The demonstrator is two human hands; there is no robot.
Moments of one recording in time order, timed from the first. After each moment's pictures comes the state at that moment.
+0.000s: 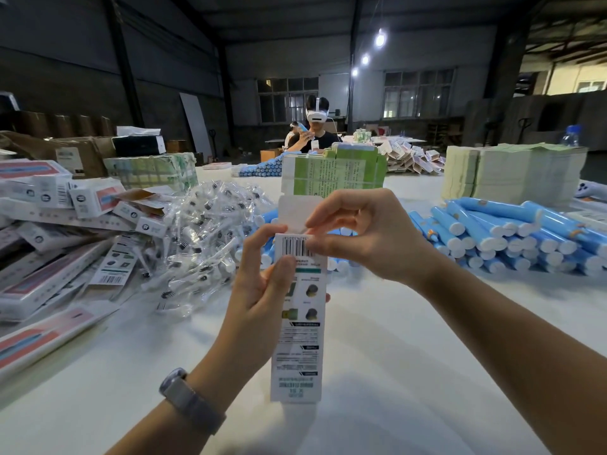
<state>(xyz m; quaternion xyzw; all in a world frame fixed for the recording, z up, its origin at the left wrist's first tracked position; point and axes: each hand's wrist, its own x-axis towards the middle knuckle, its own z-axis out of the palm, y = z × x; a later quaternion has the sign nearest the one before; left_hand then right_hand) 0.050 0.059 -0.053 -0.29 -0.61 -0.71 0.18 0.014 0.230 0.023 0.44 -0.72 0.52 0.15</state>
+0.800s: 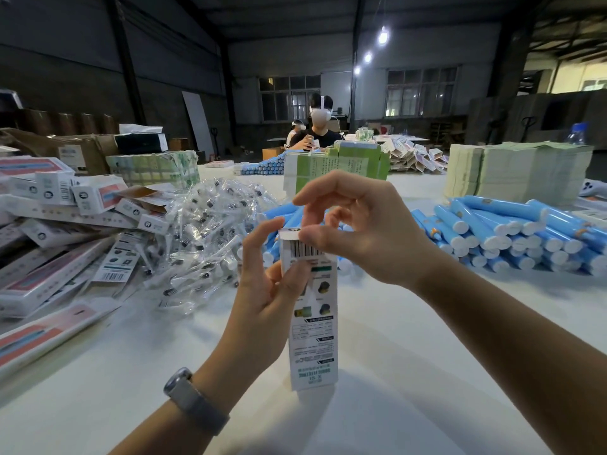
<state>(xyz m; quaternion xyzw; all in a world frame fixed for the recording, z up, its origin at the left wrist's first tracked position) 0.048 0.062 -0.057 -0.31 -0.63 -0.68 0.22 0.027 0.219 0.030 0.46 -0.70 0.51 0.18</state>
